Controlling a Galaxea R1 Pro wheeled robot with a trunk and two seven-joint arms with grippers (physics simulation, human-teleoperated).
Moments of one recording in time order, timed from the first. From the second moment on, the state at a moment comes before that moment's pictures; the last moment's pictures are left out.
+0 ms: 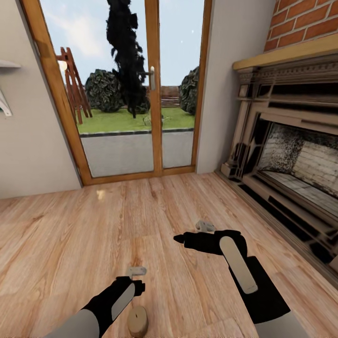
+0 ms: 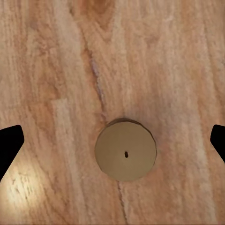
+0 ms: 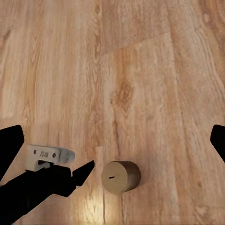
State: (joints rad) left arm -0.60 -0.06 -0.52 -0.50 0.63 0.43 0.40; right arm -0.51 0.02 0.26 -1.46 -0.83 1.04 -0.32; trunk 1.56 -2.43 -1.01
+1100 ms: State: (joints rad) left arm -0.60 -0.06 -0.54 -0.50 0.63 0.42 0.39; right arm -0.51 0.02 0.26 -1.48 -1.01 1.04 -0.31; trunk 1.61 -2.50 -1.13
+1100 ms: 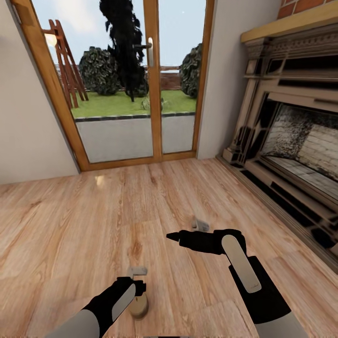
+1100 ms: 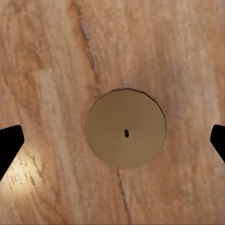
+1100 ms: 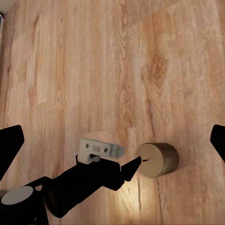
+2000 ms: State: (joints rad) left arm -0.60 -0.06 -0.54 -0.50 0.63 0.43 0.39; right arm -0.51 0.02 0.26 -1.47 -1.01 1.04 -0.31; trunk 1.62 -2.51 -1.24
